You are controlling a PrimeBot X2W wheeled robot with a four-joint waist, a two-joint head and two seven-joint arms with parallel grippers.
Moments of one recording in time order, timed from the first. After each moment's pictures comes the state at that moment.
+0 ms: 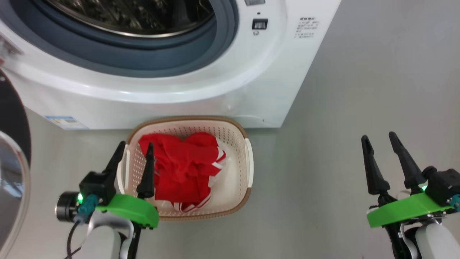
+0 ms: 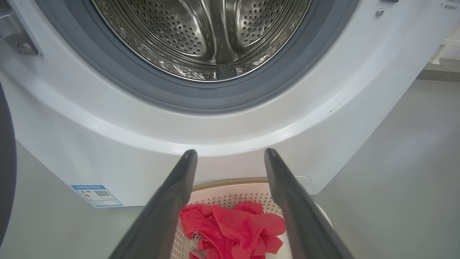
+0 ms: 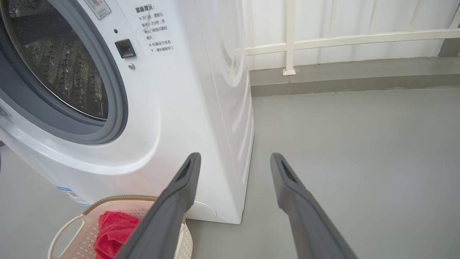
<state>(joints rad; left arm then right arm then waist) -0.40 0.02 -0.06 0.52 -0.15 -0.07 -0.26 -0.15 -0.12 -0.01 0.20 0.37 0.12 -0.26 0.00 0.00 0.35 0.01</state>
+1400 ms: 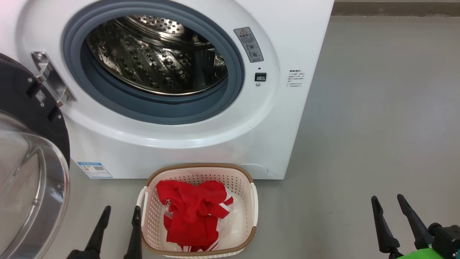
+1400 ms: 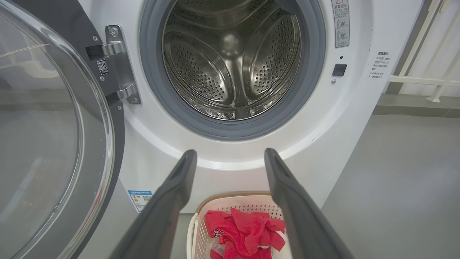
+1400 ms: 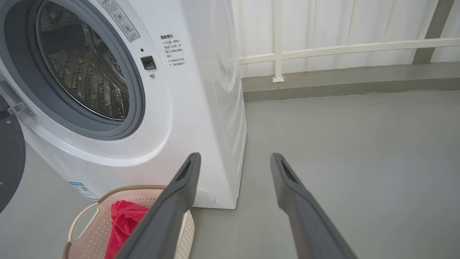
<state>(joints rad) 0.04 0.04 0.01 0.15 -0.13 -0.06 -0.26 0.12 -0.12 -0.05 0.20 0.38 0.12 -0.26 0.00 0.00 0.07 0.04</state>
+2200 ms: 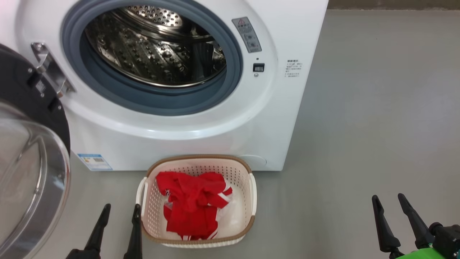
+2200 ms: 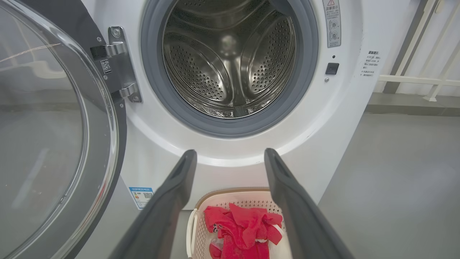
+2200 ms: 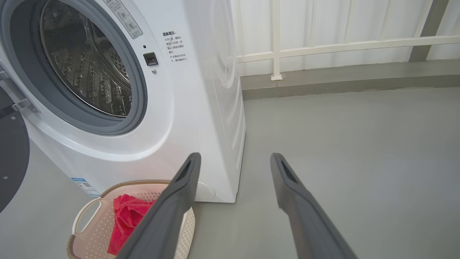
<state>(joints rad) 0.04 0.04 0.01 0.14 -0.13 -0.05 -0.26 0.12 -0.12 -0.06 0.19 0.38 0.12 -0.26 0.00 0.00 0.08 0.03</state>
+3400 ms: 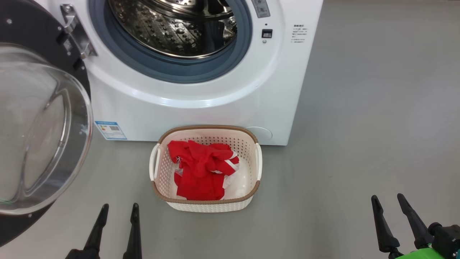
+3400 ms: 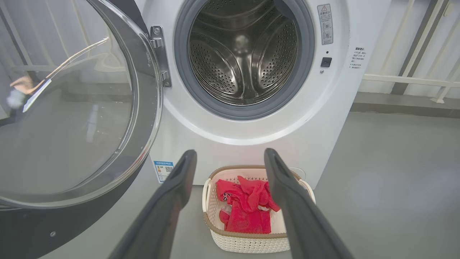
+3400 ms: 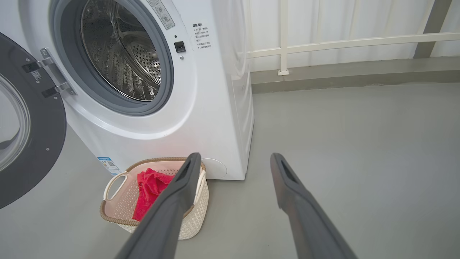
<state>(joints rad) 0.04 0.04 0.00 0.13 -0.14 -0.02 -0.26 0.12 -0.12 -0.06 0.19 0.38 0.12 -0.26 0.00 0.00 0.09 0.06</state>
